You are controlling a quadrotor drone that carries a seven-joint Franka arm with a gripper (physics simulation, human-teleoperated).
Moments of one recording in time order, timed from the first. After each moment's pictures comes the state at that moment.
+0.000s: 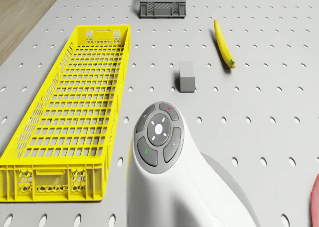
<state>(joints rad) -1.18 -1.50 1.23 -2.84 -1.92 1.61 1.68</state>
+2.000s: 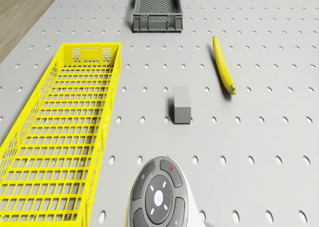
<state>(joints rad) -1.08 -1.51 1.06 -2.89 -2.08 1.63 1.65</state>
